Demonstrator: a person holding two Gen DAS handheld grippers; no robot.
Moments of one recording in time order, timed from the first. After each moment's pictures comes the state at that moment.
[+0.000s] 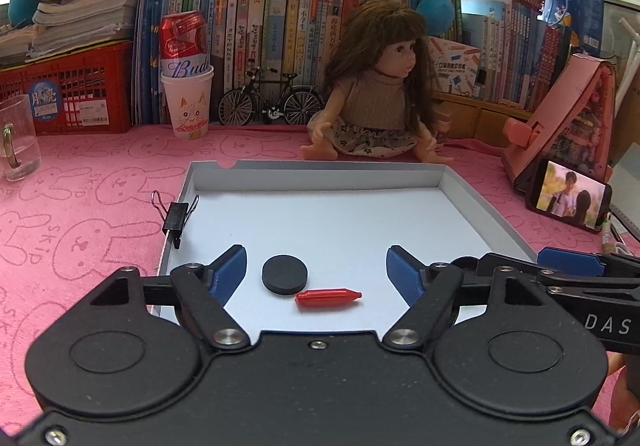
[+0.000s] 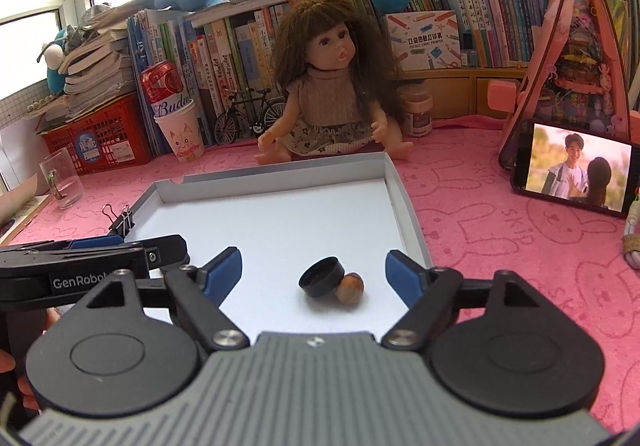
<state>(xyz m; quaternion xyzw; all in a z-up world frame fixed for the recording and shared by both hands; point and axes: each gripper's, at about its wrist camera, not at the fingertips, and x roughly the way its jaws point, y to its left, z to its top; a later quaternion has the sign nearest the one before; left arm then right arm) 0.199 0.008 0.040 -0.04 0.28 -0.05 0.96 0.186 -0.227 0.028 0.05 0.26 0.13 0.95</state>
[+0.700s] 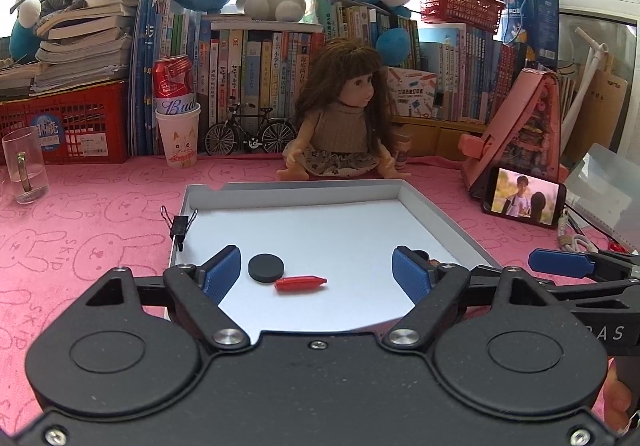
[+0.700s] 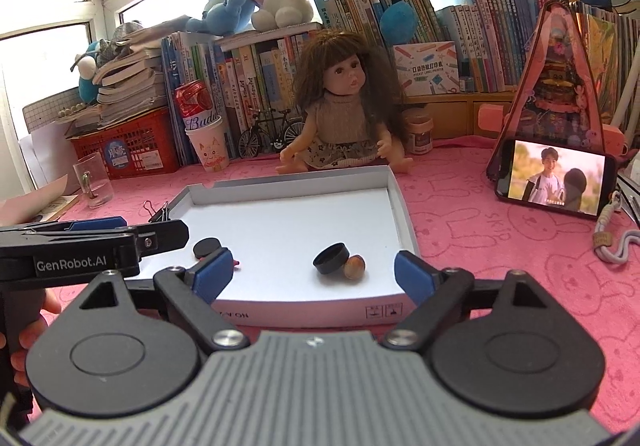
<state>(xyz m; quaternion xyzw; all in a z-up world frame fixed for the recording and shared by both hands) 0.125 0.003 0.066 -0.03 0.23 -0.08 0.97 0.122 -0.243 0.040 0.04 0.22 0.15 0.96</state>
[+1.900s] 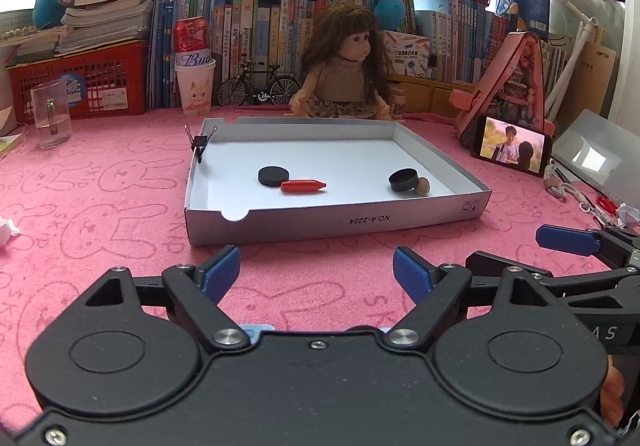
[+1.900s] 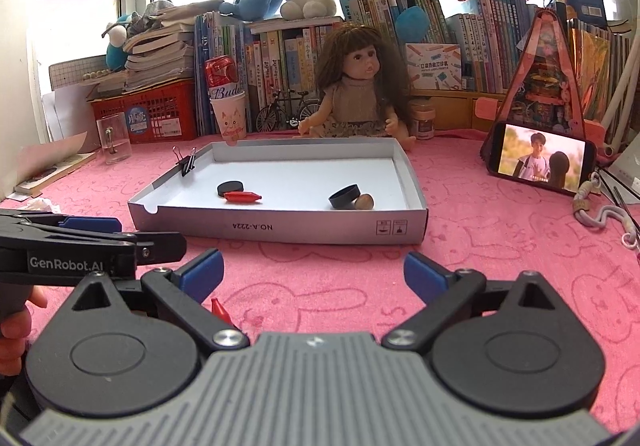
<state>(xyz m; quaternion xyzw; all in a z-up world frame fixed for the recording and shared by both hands) 0.047 0.009 0.025 -0.02 0.26 -0.07 0.96 0.051 -0.236 0.004 0.00 0.21 0.15 0.97</state>
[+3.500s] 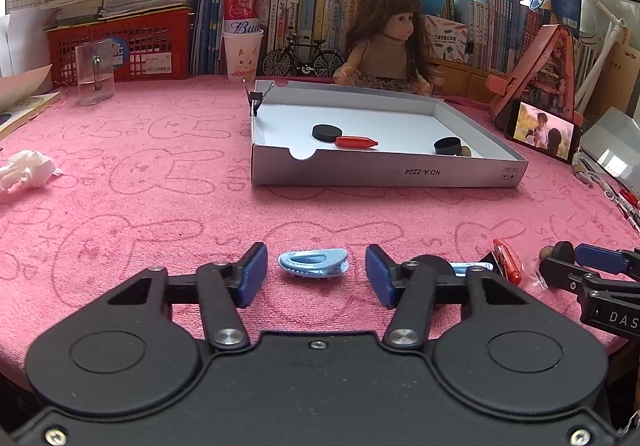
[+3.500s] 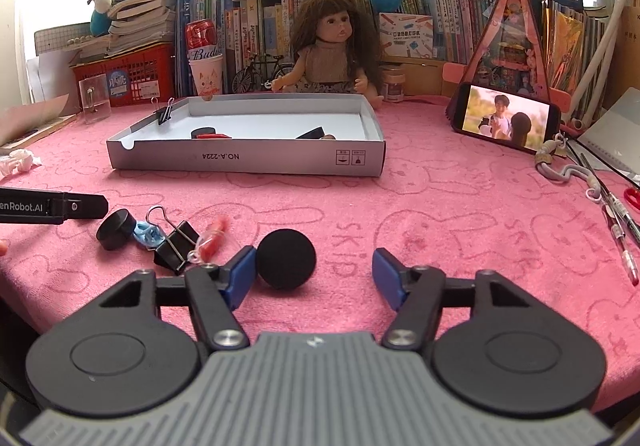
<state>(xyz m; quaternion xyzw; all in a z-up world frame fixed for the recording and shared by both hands) 0.023 0.042 -0.002 -0.04 0.29 -0.03 0.96 0.021 -0.254 -0.026 -0.03 0.24 0.12 0.96</state>
